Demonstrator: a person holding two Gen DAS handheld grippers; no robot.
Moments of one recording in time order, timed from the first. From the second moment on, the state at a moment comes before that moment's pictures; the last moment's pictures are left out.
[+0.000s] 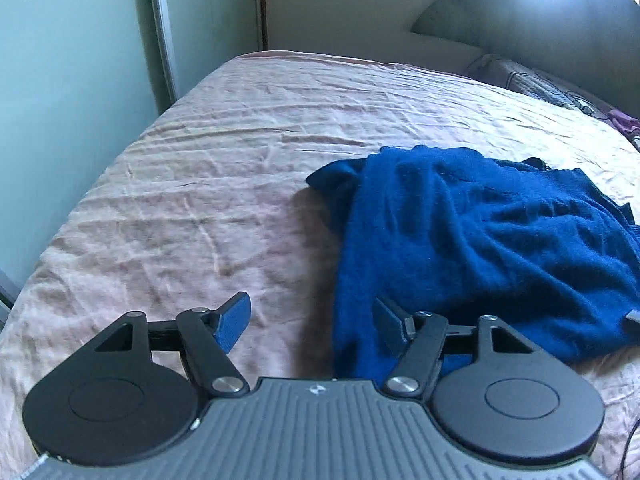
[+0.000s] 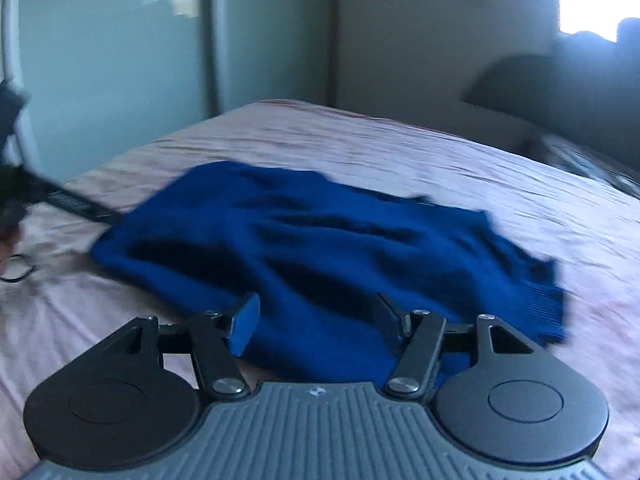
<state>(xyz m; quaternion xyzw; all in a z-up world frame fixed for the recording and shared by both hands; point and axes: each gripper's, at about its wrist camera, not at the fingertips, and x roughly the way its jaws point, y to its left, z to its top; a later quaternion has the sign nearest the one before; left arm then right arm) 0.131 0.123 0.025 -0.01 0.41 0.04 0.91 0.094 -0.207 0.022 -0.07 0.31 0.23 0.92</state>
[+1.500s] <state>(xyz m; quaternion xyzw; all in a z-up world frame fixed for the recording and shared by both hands) 0.272 0.168 -0.023 -0.30 0.46 -0.15 0.82 0.052 -0.011 -0.038 -0.45 0.11 0.20 0.86</state>
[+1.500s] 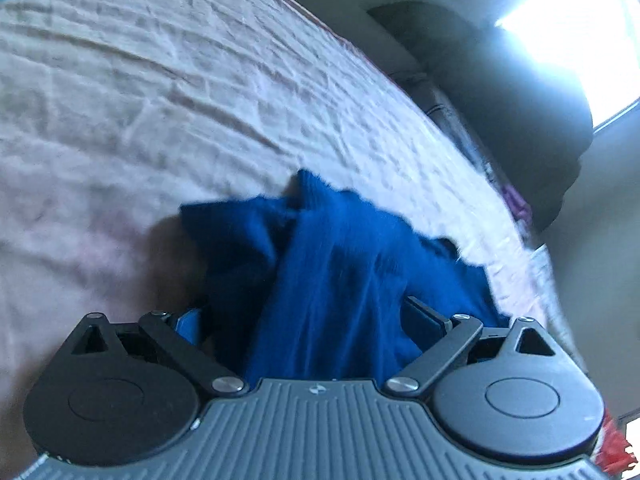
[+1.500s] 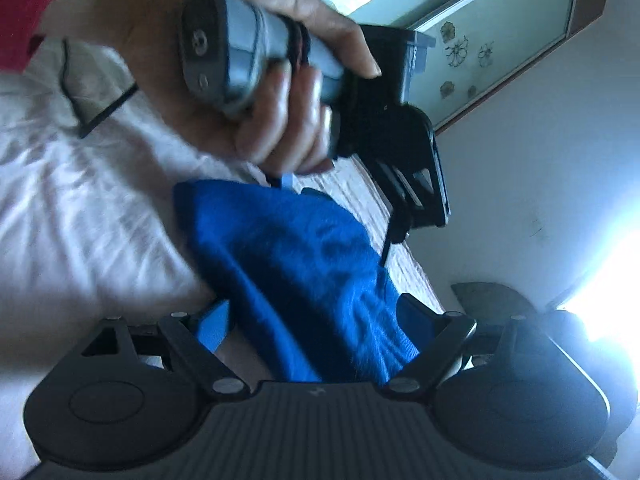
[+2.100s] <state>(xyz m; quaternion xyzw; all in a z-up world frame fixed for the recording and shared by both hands) 0.309 0.161 -0.016 -0.28 0.48 -0.13 0.82 0.070 -0.003 -0.038 -0.39 0.11 0.26 0.88</state>
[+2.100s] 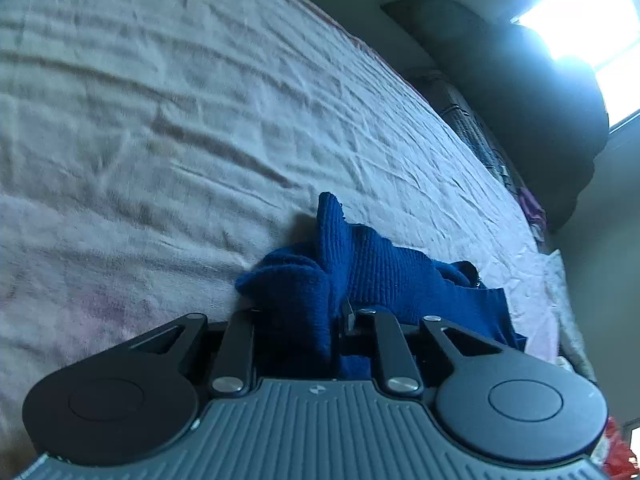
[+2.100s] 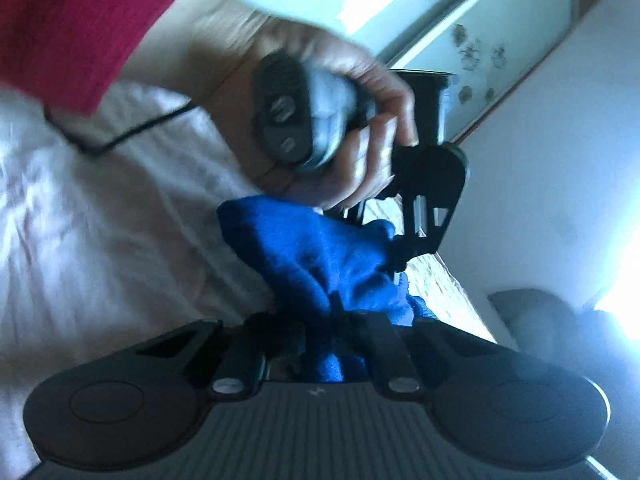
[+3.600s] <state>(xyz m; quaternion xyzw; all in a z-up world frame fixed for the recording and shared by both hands) 0.250 -0.040 0.122 -0.07 0.39 -0.08 0.92 0.029 -0.202 0.038 -0.08 0.11 0.21 0.97</state>
